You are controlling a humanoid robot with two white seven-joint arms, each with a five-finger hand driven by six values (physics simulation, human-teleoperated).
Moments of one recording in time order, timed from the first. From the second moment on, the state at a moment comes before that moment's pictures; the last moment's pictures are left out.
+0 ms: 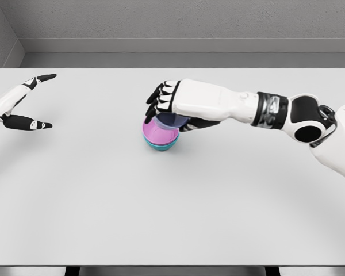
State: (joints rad) left arm -0.36 0.62 -0.08 -1.13 -0.12 -0.61 -0.45; right arm -0.81 -0.61 0.87 -1.59 0.28 -0.61 0.25
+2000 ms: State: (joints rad) left arm -0.35 0.61 -0.08 -1.12 -0.11 -0.61 -0.45; right arm -0.73 -0.87 0.73 -1.37 0.27 -0.61 0.25
